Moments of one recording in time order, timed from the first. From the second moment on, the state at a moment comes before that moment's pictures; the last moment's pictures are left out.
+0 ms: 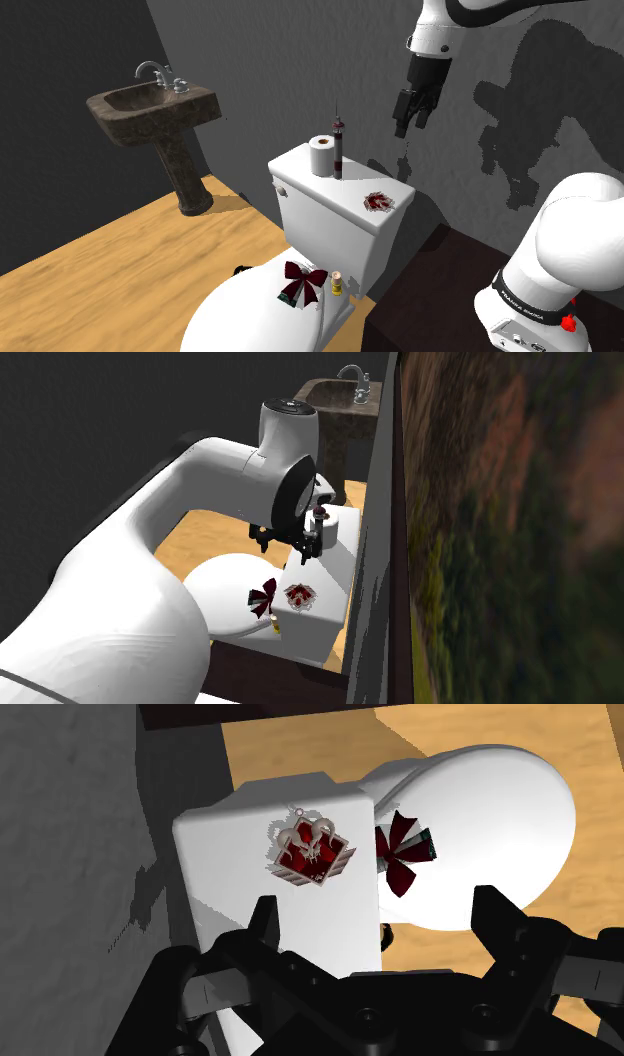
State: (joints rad) arm 0.01 -0.76 -0.07 -2.42 0.07 1.70 -0.01
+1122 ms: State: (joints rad) arm 0.09 -0.23 -0.21 -2.12 0.22 2.02 -0.29
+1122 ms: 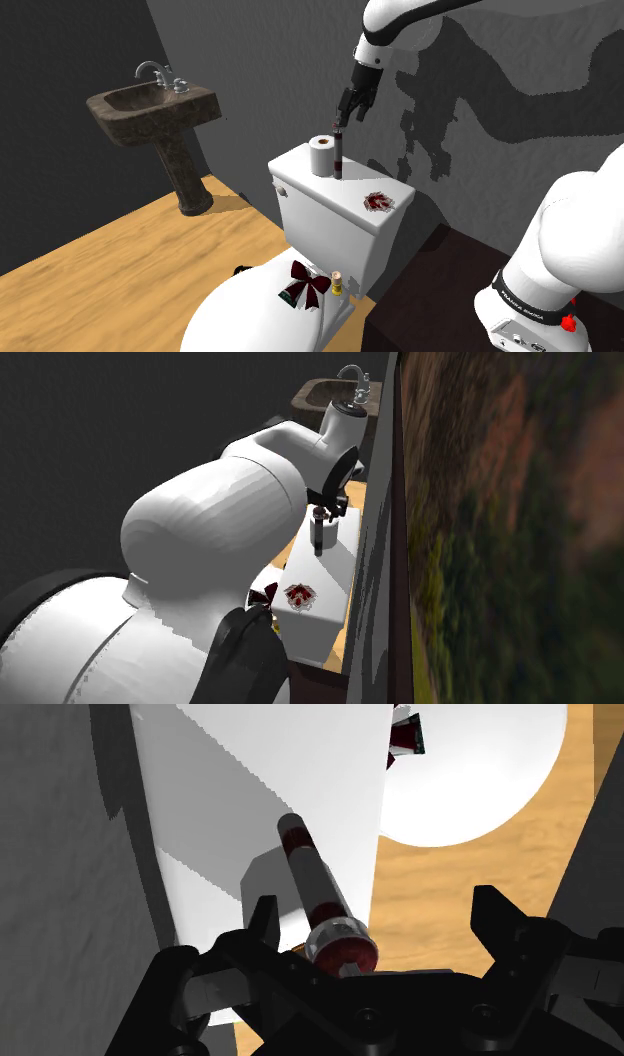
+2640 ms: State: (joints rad) arm 0.10 -0.07 -0.23 -2.07 0.31 2.14 -0.40
